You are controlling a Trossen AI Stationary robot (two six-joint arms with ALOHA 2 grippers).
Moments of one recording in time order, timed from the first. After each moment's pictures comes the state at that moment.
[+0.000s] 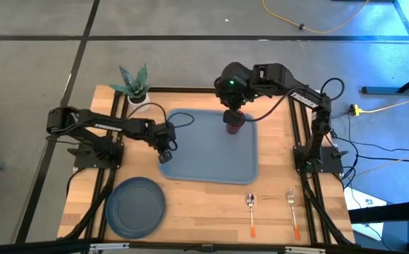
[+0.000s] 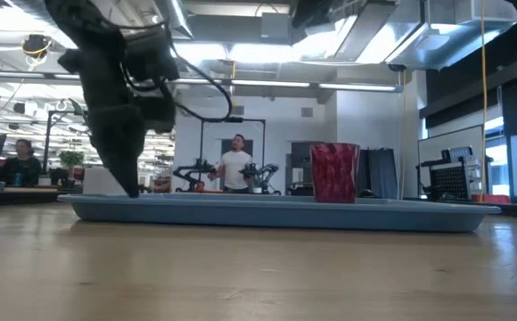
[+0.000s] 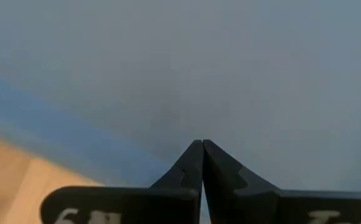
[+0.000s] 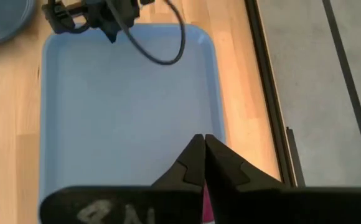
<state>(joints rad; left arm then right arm) 0.18 1.39 0.63 -0.39 0.05 -0.29 -0.21 1.88 2.34 -1.45 0.10 -0.14</state>
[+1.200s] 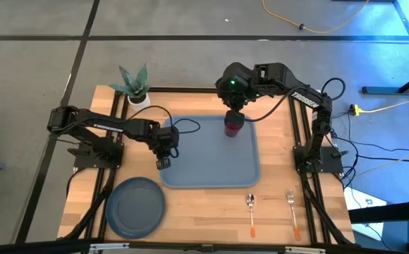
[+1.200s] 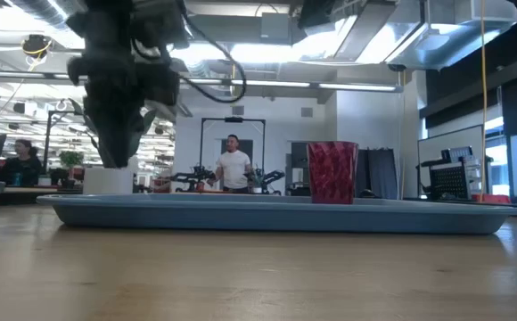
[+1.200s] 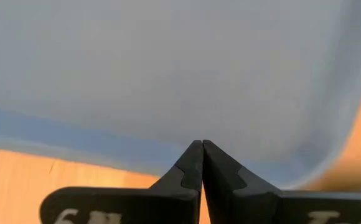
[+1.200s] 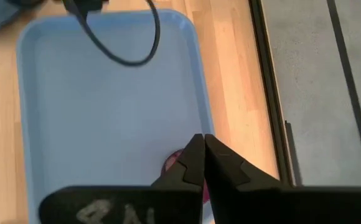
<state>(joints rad) 0.06 1.38 0.84 -0.71 0.12 -0.28 -0.20 1.87 2.34 -1.49 0.10 -0.16</state>
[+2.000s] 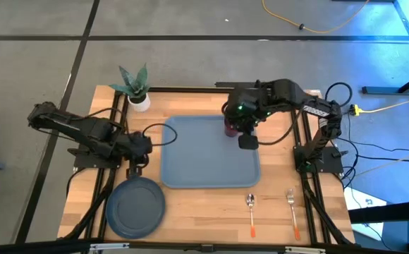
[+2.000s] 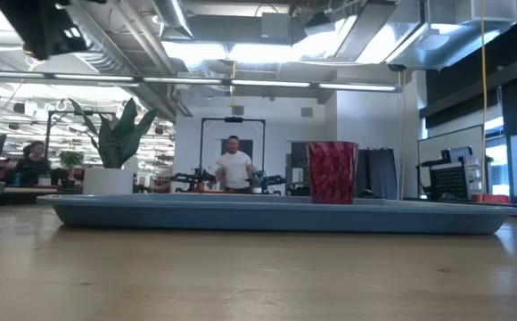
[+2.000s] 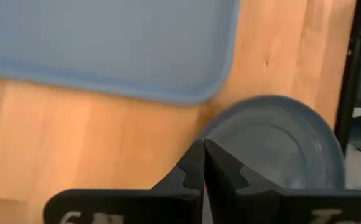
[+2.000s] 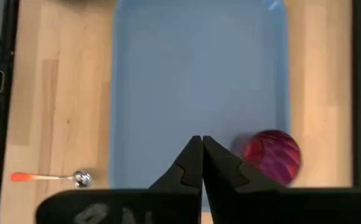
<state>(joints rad) -0.29 0.99 0.97 -1.08 0.03 -0.57 -0.02 1.80 2.24 -1.56 -0.03 -0.07</state>
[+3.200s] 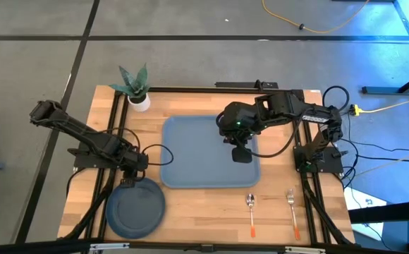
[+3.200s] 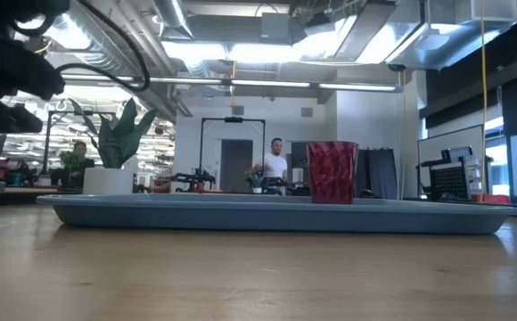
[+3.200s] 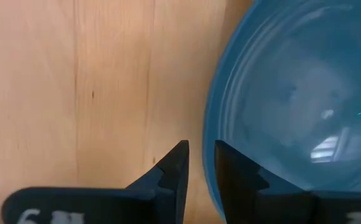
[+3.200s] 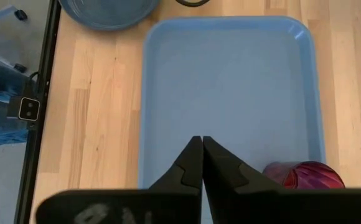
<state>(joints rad) -0.38 0.99 0.54 -0.87 0.17 -0.54 0.09 1.80 2.20 -1.43 -0.03 0.05</state>
